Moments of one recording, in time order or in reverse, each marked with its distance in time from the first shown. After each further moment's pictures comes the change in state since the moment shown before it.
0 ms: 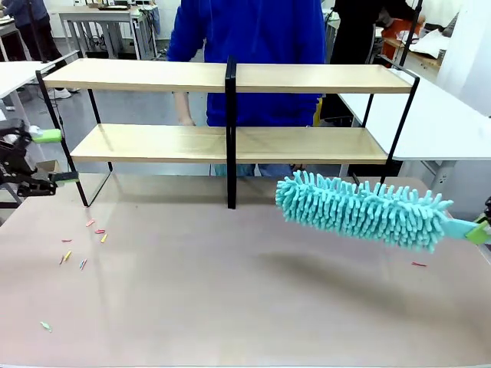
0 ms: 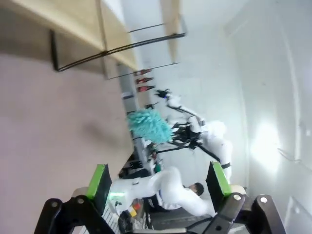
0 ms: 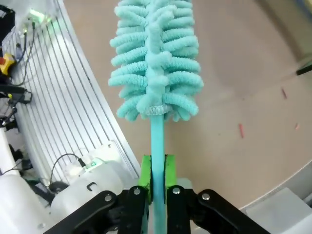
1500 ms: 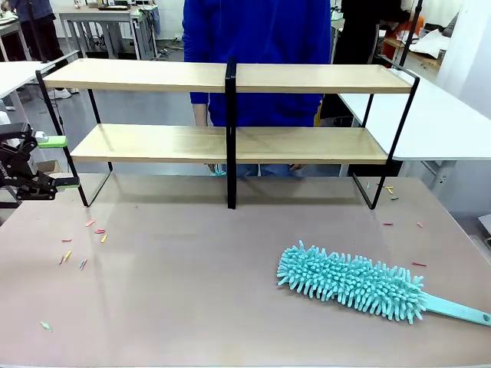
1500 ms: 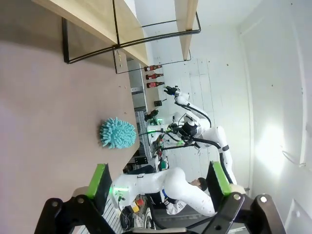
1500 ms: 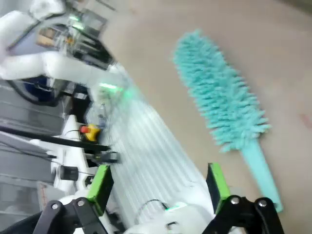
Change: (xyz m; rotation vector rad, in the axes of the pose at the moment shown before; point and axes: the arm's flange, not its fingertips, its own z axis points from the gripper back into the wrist) left arm -0.002 0.000 0.001 0.026 0.012 0.018; right arm -0.093 -0.030 -0.015 0.432 -0.366 -0.433
